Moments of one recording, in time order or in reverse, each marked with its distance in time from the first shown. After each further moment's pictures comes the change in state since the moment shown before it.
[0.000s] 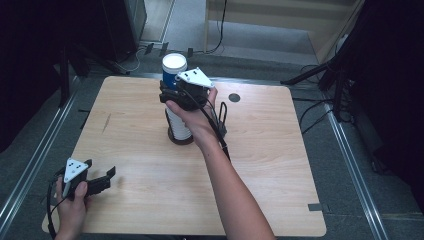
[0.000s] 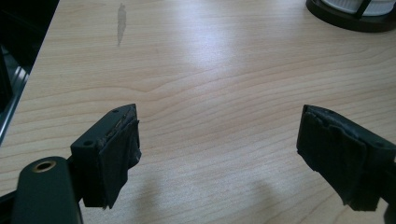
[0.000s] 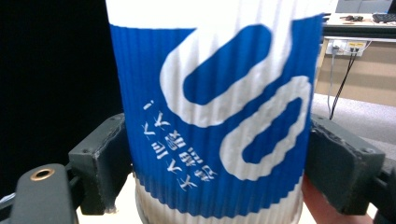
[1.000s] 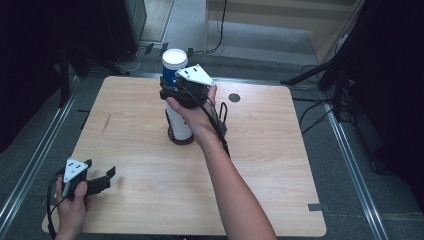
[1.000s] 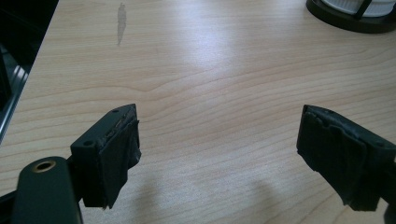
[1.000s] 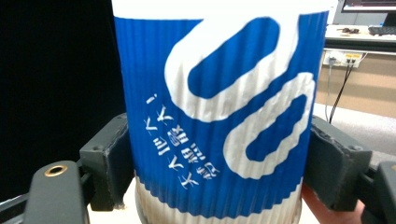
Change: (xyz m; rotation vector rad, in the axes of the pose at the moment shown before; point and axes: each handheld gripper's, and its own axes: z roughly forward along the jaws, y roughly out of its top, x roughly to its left) left arm 0.000 0.000 0.000 -0.004 -0.001 -0.008; right arm 0.001 0.010 -0.004 -0.029 0.000 -0.014
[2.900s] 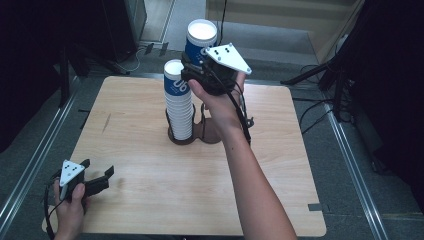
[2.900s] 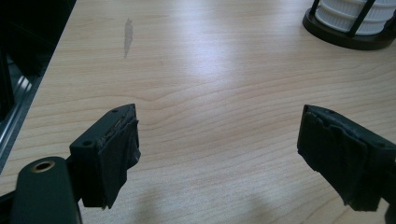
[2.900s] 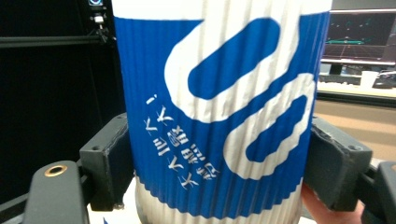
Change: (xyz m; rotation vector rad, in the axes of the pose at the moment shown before) left arm 0.000 -0.003 -0.005 -0.060 0.005 -0.014; right arm -0.027 0.066 -0.064 -0.155 -0.093 -0.028
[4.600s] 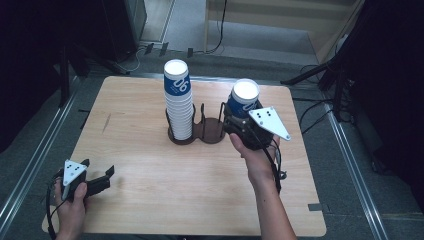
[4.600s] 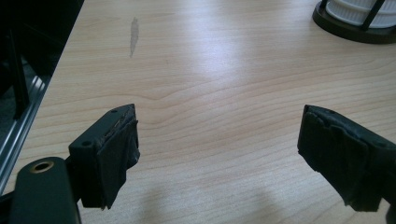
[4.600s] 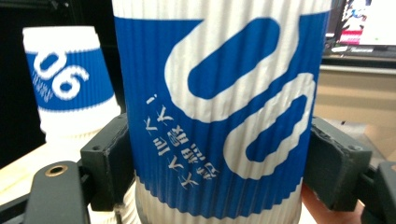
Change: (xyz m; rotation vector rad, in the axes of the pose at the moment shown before) left arm -0.003 0.001 0.002 0.015 0.037 0.023; right arm -0.053 -0.093 -0.097 0.063 -0.142 0.008
